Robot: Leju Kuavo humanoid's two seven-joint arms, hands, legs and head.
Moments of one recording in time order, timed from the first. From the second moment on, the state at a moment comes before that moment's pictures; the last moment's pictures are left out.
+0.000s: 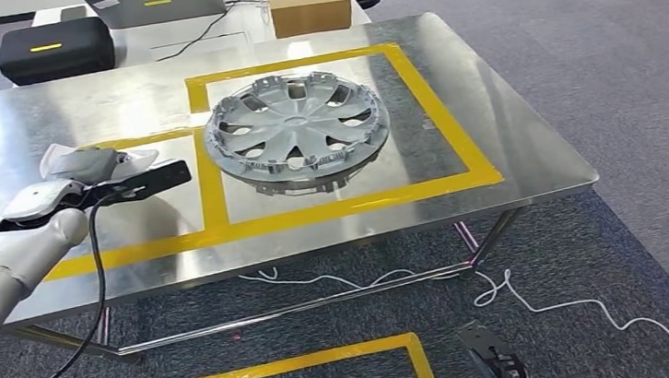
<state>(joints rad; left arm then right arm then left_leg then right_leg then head) -1.05 0.14 -0.64 -0.32 -0.83 0.16 0.15 -0.08 0.08 -0.20 -0.17 0.63 -0.03 0.01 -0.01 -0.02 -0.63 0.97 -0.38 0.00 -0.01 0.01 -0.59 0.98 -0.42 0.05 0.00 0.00</state>
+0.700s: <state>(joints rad) -1.02 0.13 -0.64 -0.32 -0.84 0.11 0.14 -0.08 0.08 -0.20 -0.17 0.64 -0.03 0.01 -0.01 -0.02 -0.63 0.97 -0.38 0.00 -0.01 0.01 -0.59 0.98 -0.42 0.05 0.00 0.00</state>
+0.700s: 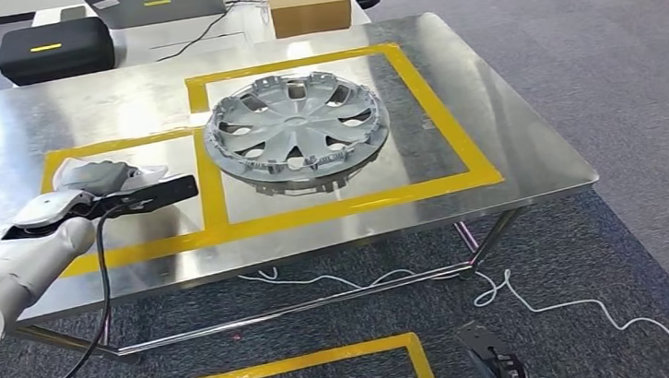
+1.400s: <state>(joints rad) -1.01 0.12 -0.63 -0.32 -0.88 0.04 0.13 -0.08 0.08 -0.21 -0.18 0.66 -0.02 0.01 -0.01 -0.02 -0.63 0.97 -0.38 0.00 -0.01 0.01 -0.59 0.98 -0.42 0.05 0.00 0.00</state>
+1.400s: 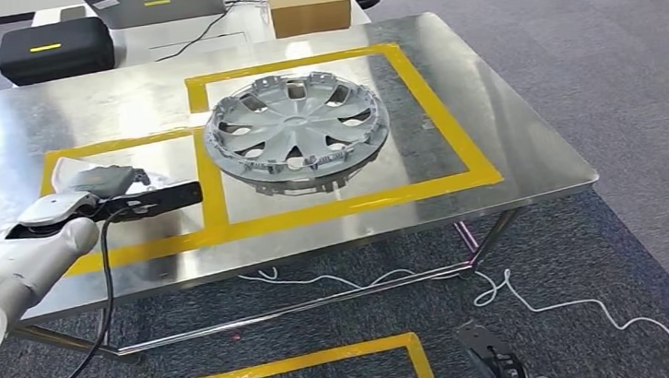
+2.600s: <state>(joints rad) -0.98 0.20 -0.48 -0.45 -0.84 0.20 -0.13 -0.05 0.08 -0.30 -0.17 0.65 -0.06 -0.03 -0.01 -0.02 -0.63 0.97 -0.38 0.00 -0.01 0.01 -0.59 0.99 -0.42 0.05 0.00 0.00</state>
